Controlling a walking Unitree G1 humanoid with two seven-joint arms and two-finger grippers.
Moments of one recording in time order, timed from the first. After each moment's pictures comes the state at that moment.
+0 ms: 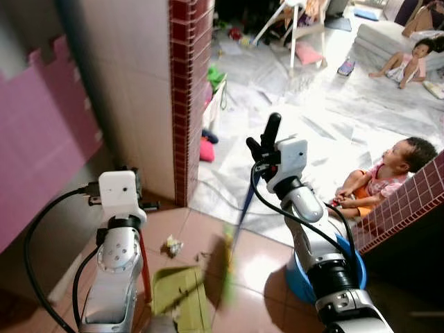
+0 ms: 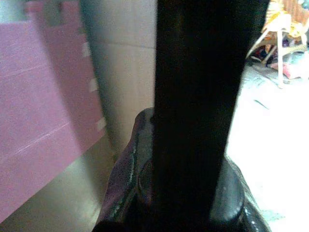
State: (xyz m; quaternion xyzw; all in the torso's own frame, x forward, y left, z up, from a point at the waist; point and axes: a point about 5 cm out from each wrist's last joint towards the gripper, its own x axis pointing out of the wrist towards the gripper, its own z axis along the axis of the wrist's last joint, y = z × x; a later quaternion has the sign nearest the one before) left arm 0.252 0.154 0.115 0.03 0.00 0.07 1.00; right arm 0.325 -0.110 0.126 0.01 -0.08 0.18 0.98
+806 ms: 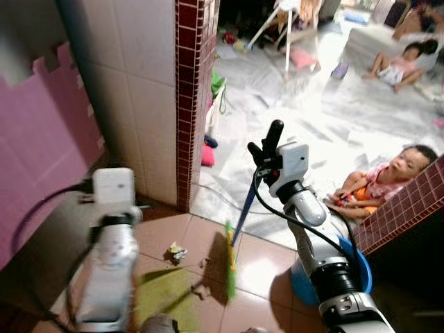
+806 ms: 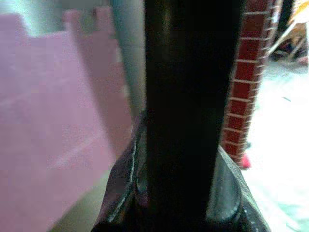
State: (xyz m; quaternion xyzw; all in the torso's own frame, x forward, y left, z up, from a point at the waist) left arm 0.251 0.176 0.121 0.10 0.01 0.13 0.99; right arm 0.321 -0.113 0.119 -0.01 -0.07 0.20 0.98
